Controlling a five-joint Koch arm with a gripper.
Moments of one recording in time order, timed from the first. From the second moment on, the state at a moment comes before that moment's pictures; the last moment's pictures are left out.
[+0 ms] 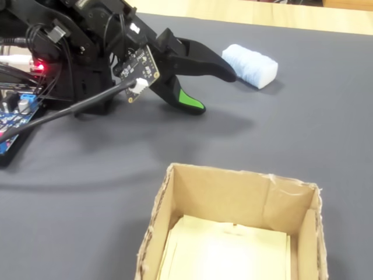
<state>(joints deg) -1.3 130.8 176.7 -4.0 95.2</state>
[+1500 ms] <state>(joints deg) -4.2 130.8 176.0 -3.5 104.9</state>
